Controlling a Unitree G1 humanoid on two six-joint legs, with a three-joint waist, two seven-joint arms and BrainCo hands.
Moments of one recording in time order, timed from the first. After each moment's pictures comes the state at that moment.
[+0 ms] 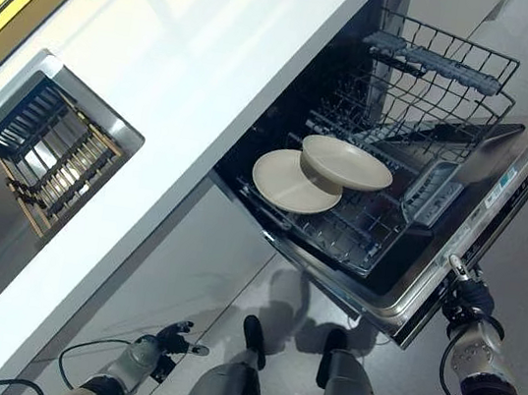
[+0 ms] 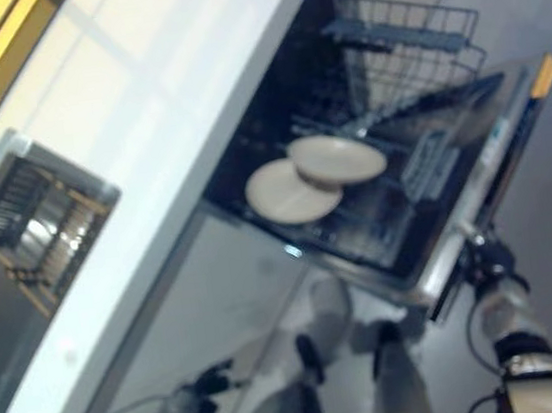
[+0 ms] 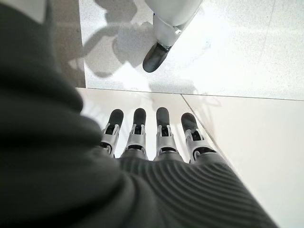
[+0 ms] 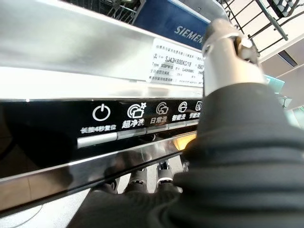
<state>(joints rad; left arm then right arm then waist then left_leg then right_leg) -0.20 0.31 -0.48 0.99 -0.06 0.03 -0.05 -0.41 -0.56 -0.11 0.93 0.97 -0.09 0.04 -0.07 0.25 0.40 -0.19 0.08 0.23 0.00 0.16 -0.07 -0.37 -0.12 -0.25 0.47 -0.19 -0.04</state>
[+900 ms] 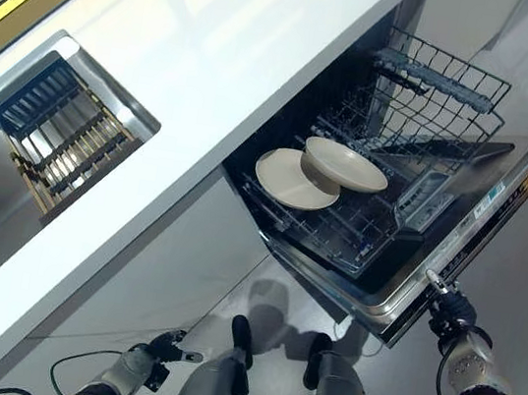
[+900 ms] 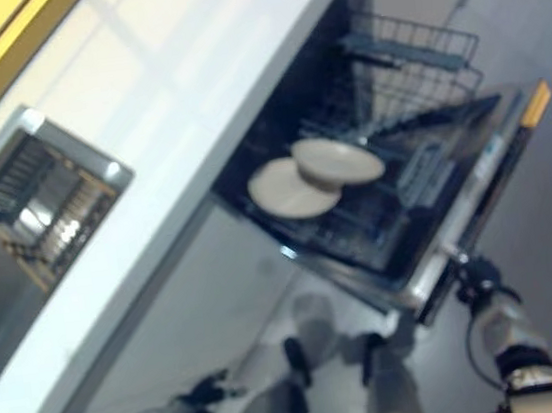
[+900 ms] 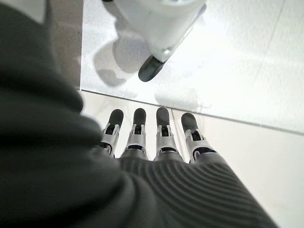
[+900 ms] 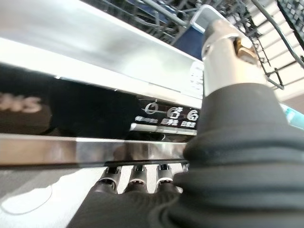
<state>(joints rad) -0.15 0.30 -0.45 1.00 -0.07 0.03 -0.05 -0.33 -0.55 -0.03 0.91 0.91 0.01 0.08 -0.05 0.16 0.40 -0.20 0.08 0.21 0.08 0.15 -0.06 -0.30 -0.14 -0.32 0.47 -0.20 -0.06</state>
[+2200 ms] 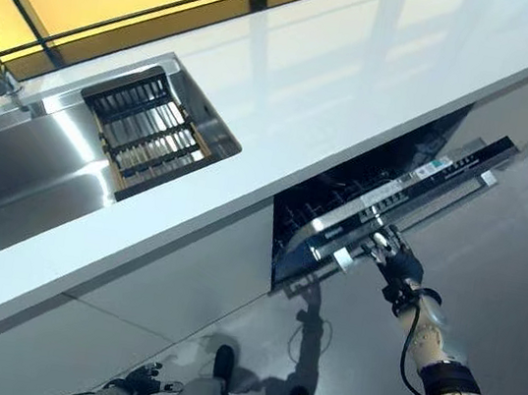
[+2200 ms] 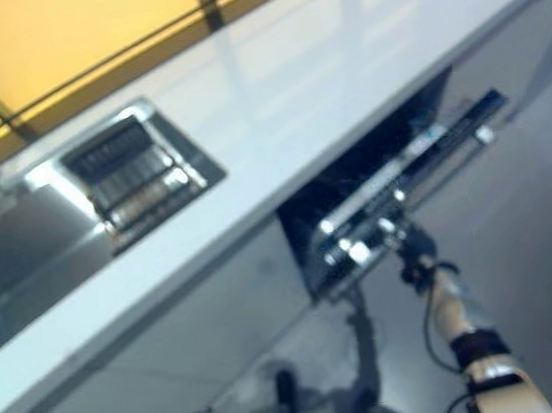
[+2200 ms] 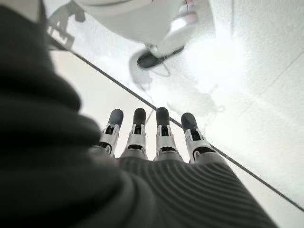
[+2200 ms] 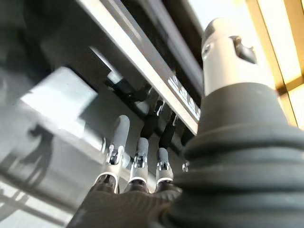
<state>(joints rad) -0.02 0.31 -0.34 1.08 -0.07 -0.03 -0.04 -0.42 -0.42 0.11 0.66 0.85 -0.02 0.16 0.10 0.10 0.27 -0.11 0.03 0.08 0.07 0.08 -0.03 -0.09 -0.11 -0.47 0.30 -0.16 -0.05</state>
